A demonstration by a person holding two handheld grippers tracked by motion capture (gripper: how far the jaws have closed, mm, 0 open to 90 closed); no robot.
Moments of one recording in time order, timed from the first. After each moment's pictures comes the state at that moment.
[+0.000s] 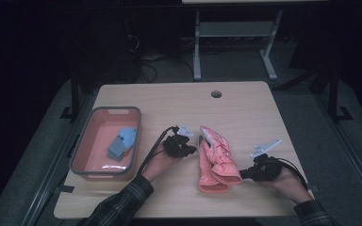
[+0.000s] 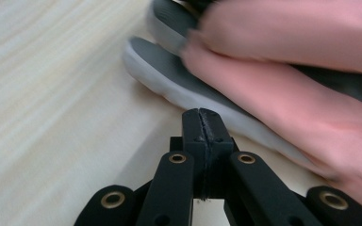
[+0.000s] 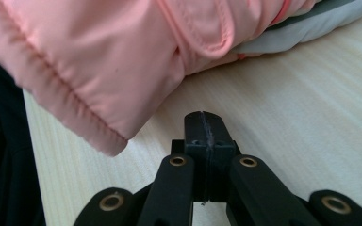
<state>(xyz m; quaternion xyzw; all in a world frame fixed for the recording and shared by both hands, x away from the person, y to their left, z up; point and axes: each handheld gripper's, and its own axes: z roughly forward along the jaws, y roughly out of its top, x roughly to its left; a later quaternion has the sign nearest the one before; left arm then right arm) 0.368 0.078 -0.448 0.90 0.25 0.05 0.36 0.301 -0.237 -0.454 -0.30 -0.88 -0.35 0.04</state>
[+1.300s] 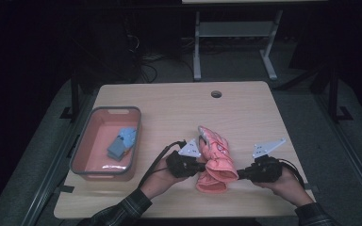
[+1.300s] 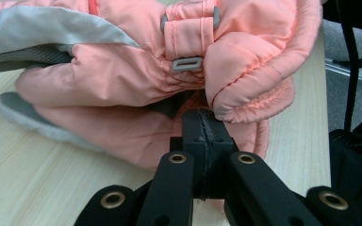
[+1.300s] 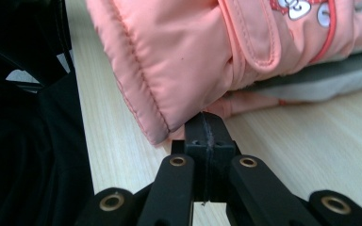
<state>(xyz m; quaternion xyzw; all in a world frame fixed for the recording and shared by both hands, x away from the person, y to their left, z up) 0.299 0.064 -0.411 0.90 0.17 0.03 0.41 0.289 -0.229 -0.433 -0.26 -0.87 -0.42 0.06</state>
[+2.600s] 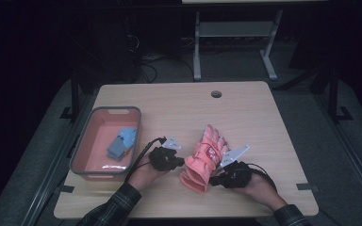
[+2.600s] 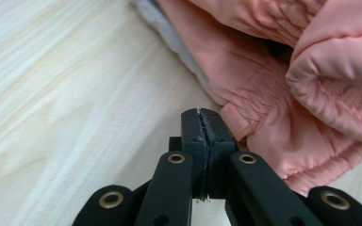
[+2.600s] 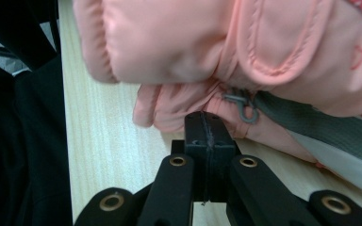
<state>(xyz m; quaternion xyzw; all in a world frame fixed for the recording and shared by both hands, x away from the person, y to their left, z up) 0.335 0.116 -0.443 0.90 0.25 0.05 0.35 0.288 -0.150 -0.455 -0.22 -0.90 -0.38 0.05</state>
